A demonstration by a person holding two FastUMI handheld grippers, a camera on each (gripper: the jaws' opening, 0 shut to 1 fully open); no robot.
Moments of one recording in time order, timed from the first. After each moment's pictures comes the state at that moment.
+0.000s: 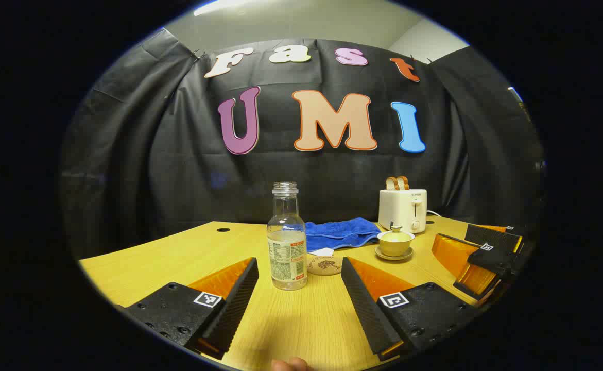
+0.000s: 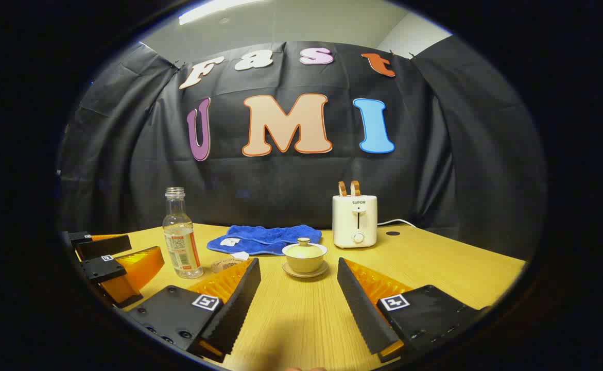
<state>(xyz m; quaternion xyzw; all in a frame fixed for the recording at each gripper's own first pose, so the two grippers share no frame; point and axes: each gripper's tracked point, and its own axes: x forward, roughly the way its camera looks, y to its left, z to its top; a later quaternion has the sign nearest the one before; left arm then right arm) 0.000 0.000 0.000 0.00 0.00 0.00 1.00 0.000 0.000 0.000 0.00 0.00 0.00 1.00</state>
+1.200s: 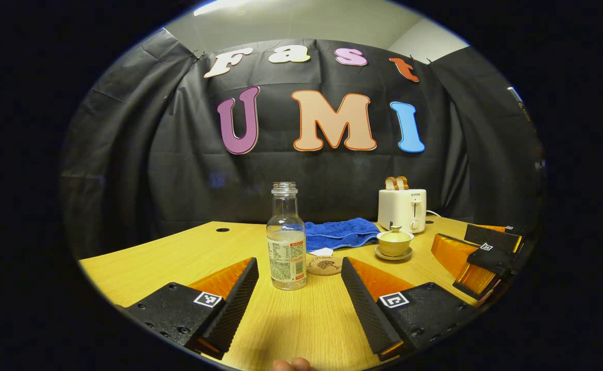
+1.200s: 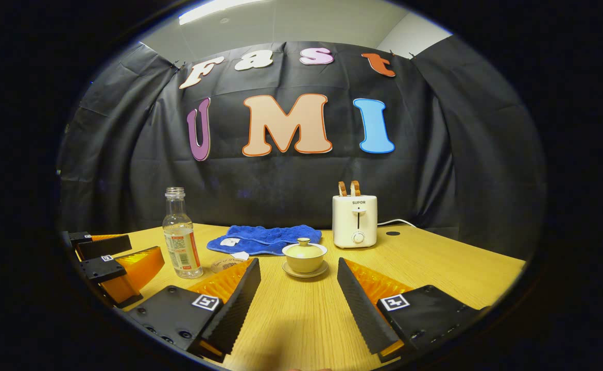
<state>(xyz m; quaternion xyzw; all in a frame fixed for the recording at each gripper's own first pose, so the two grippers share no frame) -0.001 0.000 0.001 0.00 0.00 0.00 1.00 0.000 -0.001 0.000 0.00 0.00 0.00 1.00</state>
